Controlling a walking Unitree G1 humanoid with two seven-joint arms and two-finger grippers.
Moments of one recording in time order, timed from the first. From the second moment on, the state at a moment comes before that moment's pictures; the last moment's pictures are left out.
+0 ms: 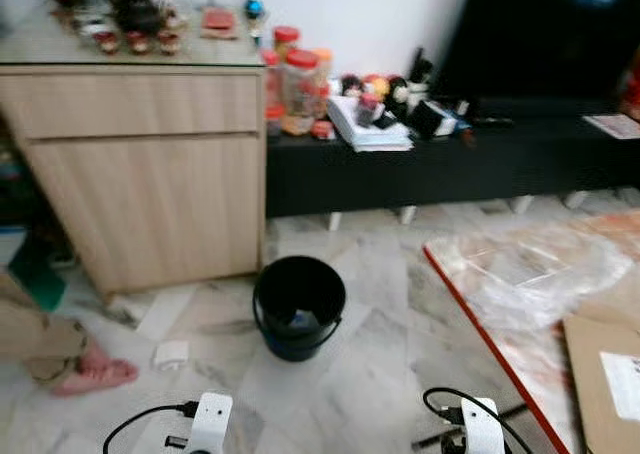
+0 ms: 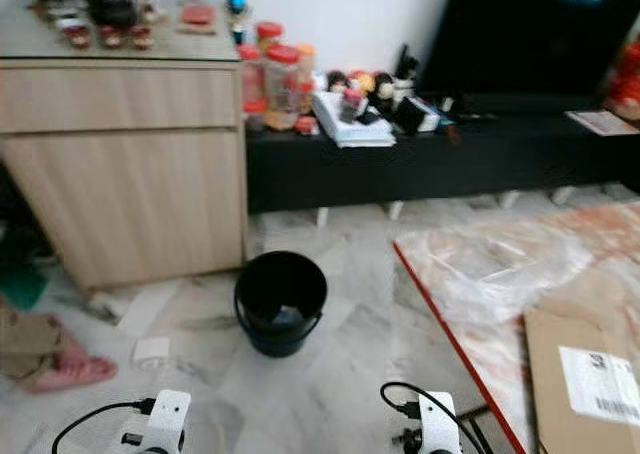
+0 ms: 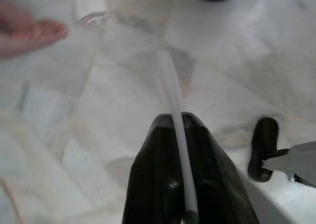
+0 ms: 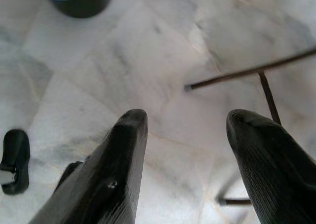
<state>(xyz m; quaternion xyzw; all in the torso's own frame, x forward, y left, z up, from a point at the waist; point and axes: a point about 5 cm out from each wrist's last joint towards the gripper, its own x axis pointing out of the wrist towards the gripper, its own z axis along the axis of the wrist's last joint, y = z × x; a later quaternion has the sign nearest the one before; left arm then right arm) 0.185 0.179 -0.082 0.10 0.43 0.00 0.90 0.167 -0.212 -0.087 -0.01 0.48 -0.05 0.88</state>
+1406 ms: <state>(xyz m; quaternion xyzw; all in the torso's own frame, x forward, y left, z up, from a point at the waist) 0.182 0.168 -0.085 0.09 0.44 -0.01 0.90 0.158 -0.239 -0.085 0.00 0.48 -0.07 0.87</state>
